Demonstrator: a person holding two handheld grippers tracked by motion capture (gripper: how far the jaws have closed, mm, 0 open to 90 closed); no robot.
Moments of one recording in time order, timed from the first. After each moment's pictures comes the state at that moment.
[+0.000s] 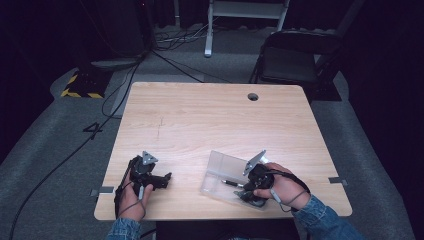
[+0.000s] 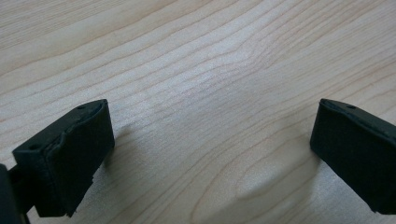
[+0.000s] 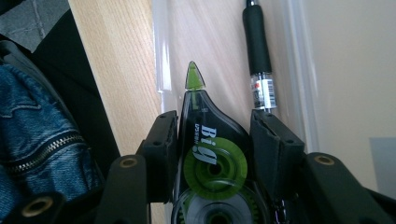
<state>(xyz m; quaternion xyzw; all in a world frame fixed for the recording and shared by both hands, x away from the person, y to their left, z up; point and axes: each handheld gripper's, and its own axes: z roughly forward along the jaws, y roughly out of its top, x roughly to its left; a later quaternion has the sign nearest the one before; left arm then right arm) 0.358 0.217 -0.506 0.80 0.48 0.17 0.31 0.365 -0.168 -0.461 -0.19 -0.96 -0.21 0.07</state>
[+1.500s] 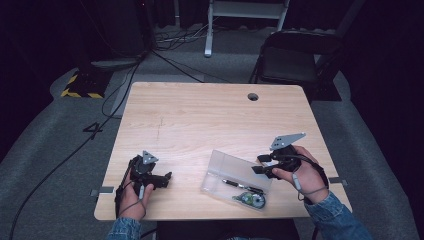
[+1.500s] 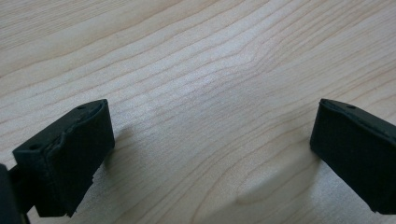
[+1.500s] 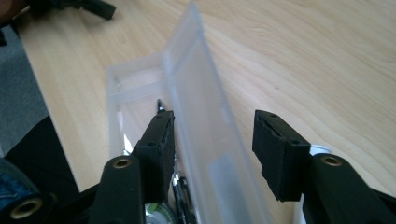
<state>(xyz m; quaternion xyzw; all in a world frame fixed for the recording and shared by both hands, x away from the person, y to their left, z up) 0.359 0.216 -0.506 0.80 0.48 0.17 0.31 0.380 -0.222 -0.396 -0.28 -0.89 -0.36 -0.06</state>
